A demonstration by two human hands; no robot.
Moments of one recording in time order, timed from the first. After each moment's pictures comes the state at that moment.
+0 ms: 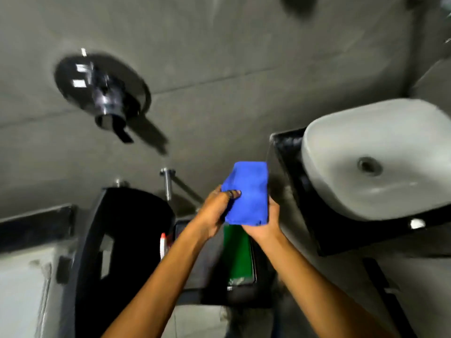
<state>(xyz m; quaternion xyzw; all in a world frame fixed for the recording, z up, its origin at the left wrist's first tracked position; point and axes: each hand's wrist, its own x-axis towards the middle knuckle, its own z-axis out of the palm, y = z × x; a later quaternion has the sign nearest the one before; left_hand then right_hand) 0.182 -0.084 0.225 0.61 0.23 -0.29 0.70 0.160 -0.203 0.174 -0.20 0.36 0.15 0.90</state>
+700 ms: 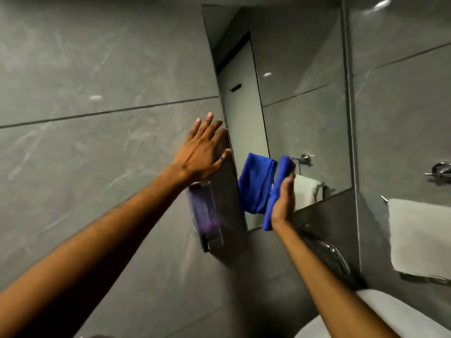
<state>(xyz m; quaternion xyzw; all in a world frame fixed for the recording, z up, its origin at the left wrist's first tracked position) 0.423 -0.216 0.764 0.84 -0.36 0.39 -0.07 0.417 -0.404 0.584 -0.52 0.03 -0.45 0.73</state>
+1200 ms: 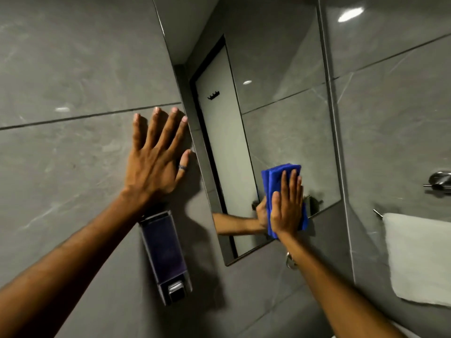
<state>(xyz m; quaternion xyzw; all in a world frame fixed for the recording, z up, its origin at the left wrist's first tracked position) 0.494 -0.230 0.765 0.75 -0.26 0.59 -0.14 0.509 -0.520 0.552 -0.74 0.11 -0.58 0.32</state>
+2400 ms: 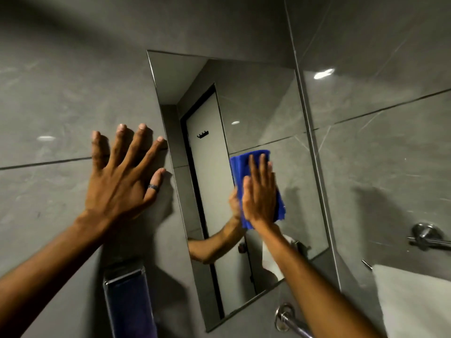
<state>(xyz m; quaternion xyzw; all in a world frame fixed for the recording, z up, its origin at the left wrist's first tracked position) 0.491 -0.222 0.813 0.76 -0.21 0.60 -0.13 0.518 -0.519 0.704 -0.73 0.05 -0.61 0.30</state>
